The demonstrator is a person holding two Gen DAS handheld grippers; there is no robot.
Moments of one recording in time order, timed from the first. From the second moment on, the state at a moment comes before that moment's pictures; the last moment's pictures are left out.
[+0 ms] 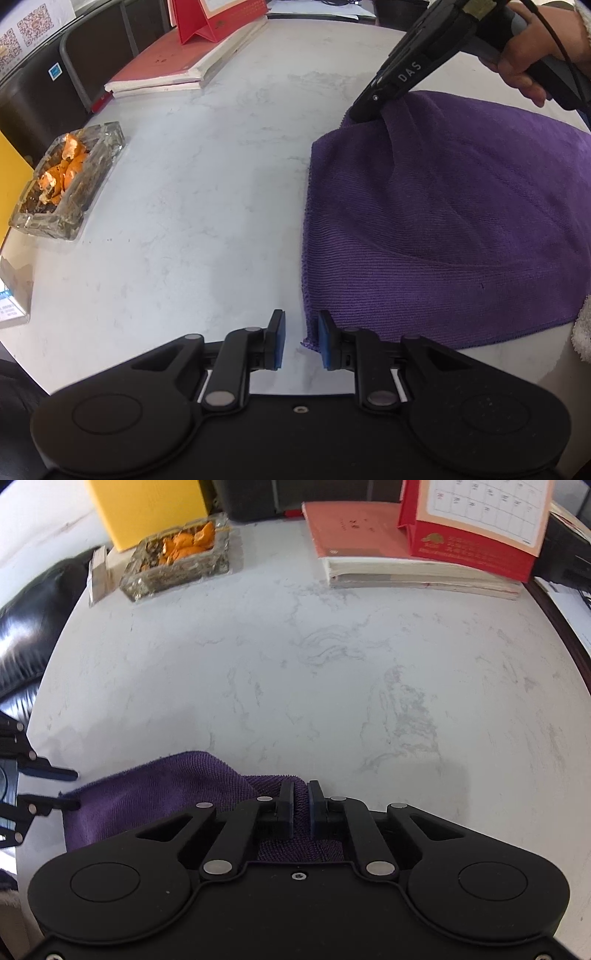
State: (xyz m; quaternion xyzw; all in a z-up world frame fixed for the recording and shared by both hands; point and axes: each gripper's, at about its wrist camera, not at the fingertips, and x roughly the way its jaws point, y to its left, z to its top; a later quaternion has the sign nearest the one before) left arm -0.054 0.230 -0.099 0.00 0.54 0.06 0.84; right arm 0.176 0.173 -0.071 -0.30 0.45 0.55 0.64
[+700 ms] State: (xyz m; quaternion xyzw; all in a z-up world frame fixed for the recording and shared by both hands) left arm -0.055 0.229 -0.098 0.01 0.54 0.06 0.84; right arm 0.230 0.110 -0.068 -0.10 0.45 0.42 0.78
